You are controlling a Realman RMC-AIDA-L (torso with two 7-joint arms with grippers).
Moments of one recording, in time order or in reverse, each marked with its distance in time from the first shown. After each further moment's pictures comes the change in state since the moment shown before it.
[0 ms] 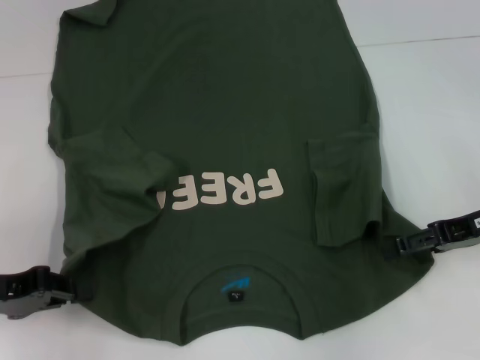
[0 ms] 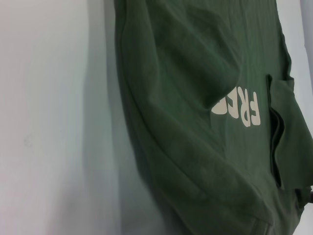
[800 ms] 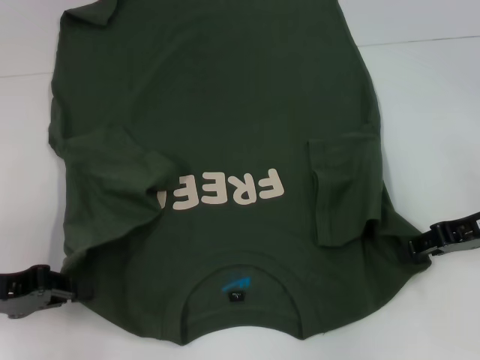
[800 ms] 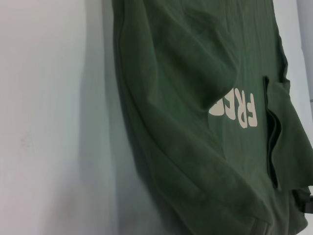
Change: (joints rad) left arm -0.001 -0.002 -0.011 0.000 0.000 0.007 0.001; right arm 0.001 -0.001 -0.026 -0.013 -0.018 0.009 0.048
